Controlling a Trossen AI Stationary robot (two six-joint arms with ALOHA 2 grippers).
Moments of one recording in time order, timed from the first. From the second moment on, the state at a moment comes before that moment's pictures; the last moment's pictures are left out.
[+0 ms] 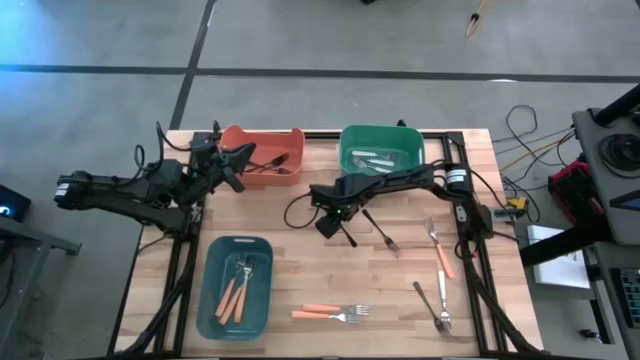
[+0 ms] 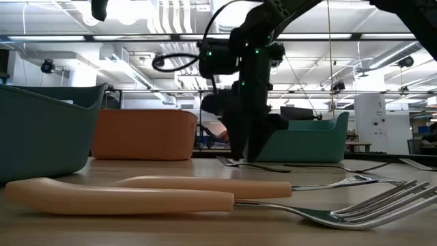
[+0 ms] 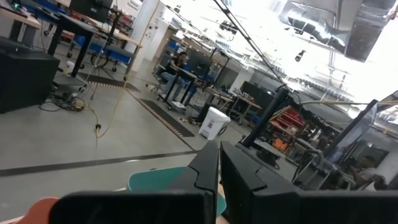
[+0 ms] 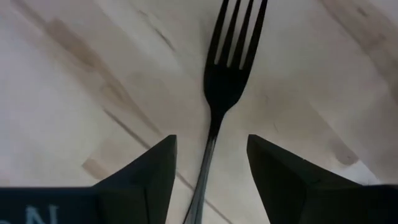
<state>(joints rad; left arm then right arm) -0.09 0.76 0.74 0.21 -0.75 -0.40 -0.11 2.11 1.56 -0.84 -0.08 0.68</state>
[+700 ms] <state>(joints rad) -0.09 0.77 0.74 0.20 -0.76 -0.40 -0.11 2.18 1.56 -0.84 -0.09 0.56</state>
